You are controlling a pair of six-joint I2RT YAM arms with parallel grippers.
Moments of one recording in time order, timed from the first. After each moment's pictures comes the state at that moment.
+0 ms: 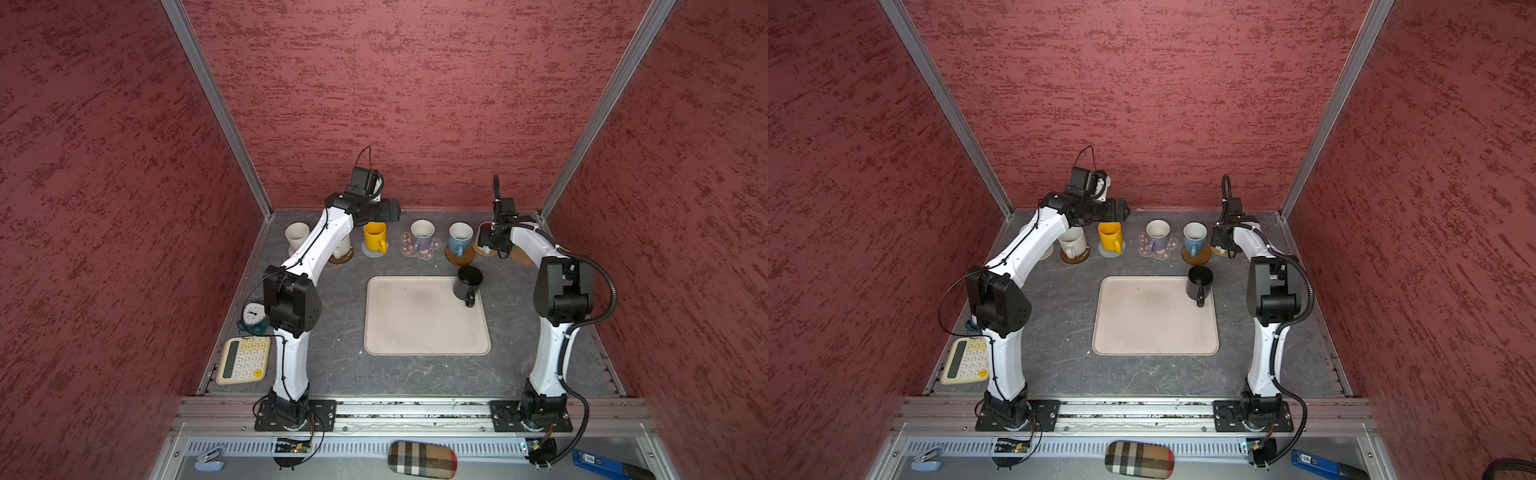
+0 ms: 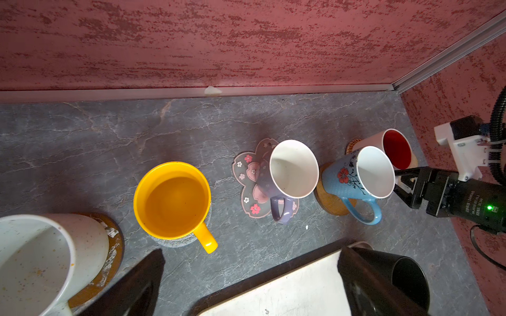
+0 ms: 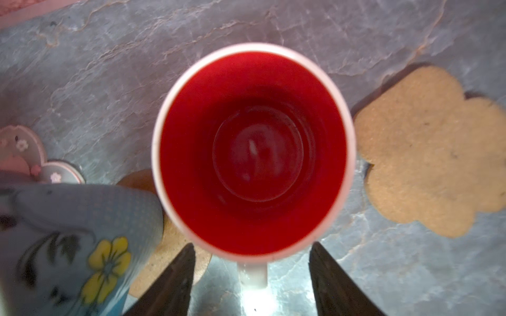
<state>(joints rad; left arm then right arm) -0.38 2.03 2.07 -0.79 0.13 -0.30 0.02 2.09 1.71 -0.67 0.05 0.28</state>
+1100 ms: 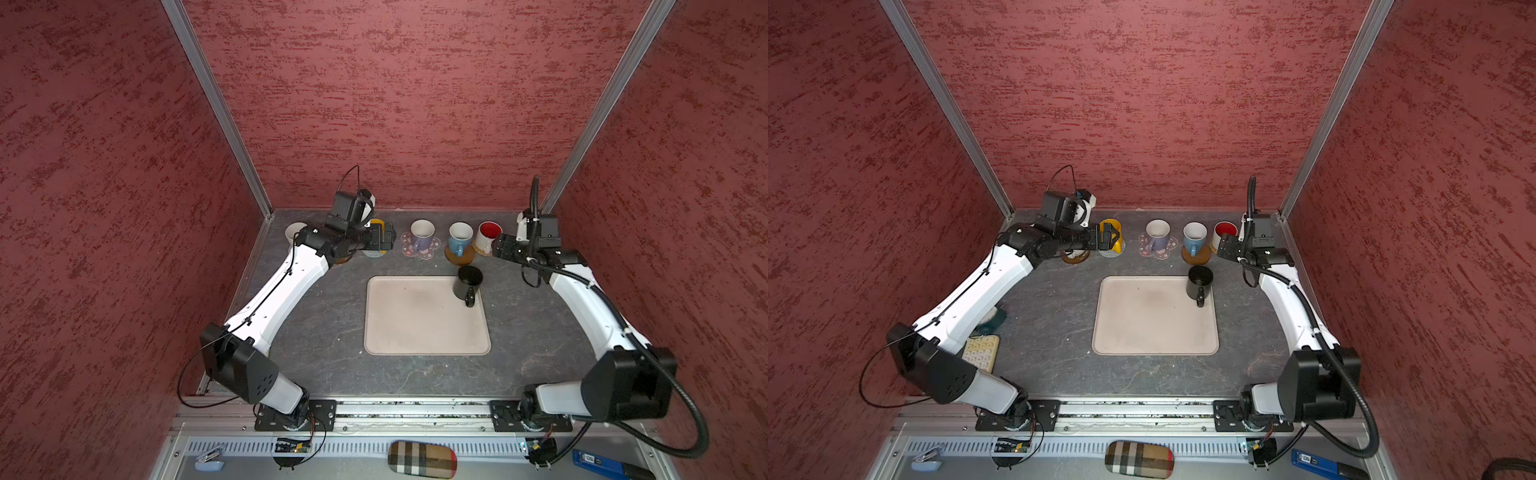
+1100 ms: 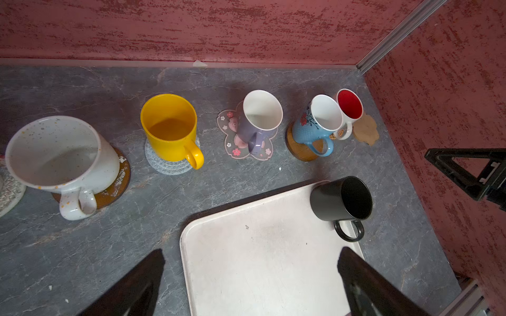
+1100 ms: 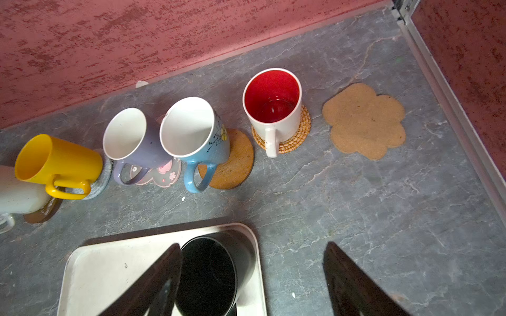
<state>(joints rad) -0.48 1.48 1.53 -0.75 0.08 -0.34 0.05 1.33 1.17 -0.57 -0.05 0.31</state>
